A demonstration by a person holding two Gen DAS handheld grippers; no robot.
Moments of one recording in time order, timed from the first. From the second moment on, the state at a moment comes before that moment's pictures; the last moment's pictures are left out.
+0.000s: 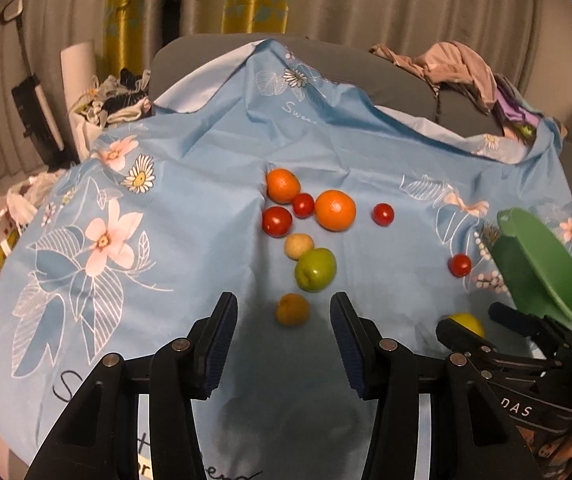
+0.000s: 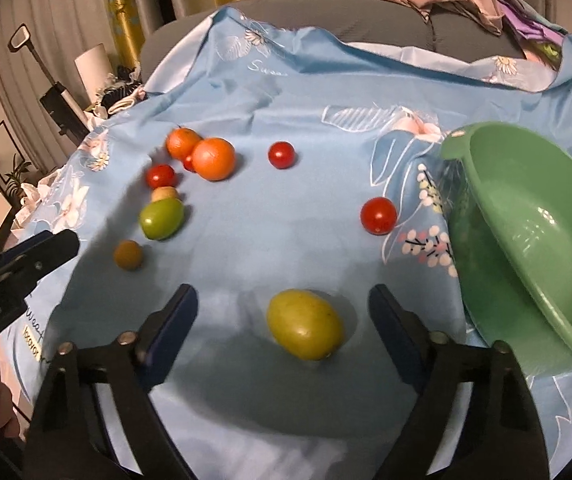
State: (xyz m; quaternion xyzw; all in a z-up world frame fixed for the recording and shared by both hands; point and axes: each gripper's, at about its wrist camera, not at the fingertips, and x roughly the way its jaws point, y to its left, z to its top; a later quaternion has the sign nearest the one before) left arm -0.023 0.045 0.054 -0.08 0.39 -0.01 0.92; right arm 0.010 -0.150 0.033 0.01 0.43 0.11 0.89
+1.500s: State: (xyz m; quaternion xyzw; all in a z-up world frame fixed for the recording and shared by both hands) left arm 0.067 0.015 0.015 -0.08 0.50 -0.01 0.86; right arm 0.029 -0.161 0.015 0.03 0.52 0.09 0.85
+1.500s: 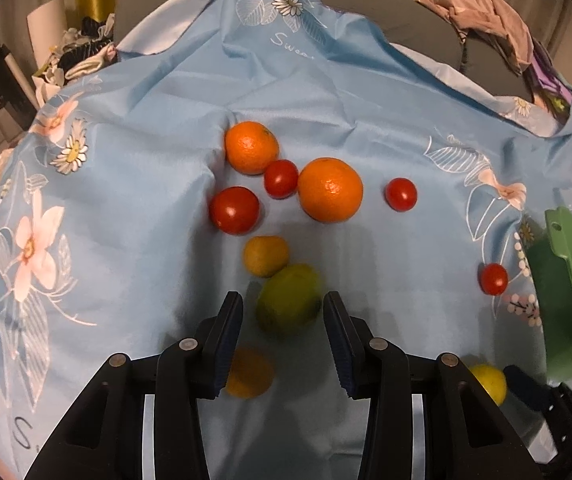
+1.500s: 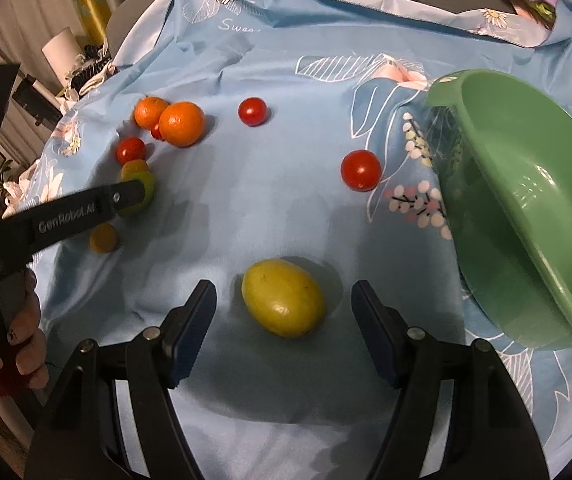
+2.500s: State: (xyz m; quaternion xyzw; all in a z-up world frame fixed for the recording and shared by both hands) left arm 0.037 0.011 0.057 -0.11 0.42 -0.04 0.90; right arm 0.024 -0.165 0.056 0.06 0.45 0.12 0.88
